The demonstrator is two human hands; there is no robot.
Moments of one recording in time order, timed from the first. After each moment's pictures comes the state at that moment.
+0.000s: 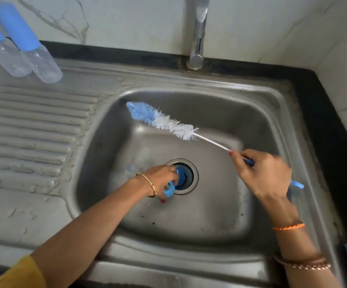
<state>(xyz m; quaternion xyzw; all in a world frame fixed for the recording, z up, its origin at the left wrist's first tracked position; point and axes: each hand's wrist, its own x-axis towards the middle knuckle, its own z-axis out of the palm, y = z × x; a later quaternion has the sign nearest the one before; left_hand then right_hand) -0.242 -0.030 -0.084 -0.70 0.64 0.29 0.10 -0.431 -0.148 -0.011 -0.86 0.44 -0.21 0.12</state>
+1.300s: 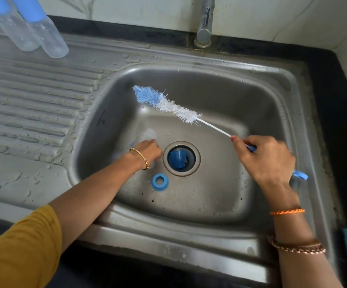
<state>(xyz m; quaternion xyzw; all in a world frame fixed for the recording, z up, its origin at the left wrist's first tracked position) -0.230 -0.020 -0.090 -0.78 0.56 0.19 0.20 -0.439 -0.143 -0.002 -0.85 0.48 -0.12 0.16</state>
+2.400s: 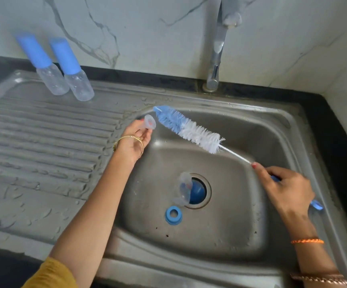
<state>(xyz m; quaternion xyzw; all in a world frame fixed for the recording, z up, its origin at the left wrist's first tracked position) -0.164 -0.020 -0.002 -0.51 -0.08 0.32 -0.80 -0.443 -0.155 -0.010 -0.81 0.49 -0.28 0.19</state>
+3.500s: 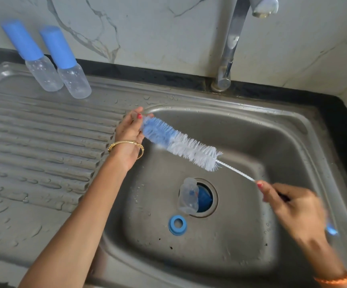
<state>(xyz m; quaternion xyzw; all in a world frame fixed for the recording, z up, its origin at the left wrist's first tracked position) -0.141 -0.015 -0.014 -0.54 0.10 0.26 -0.80 -0.432 -0.134 -0.007 -0.85 0.44 -0.21 0.22</state>
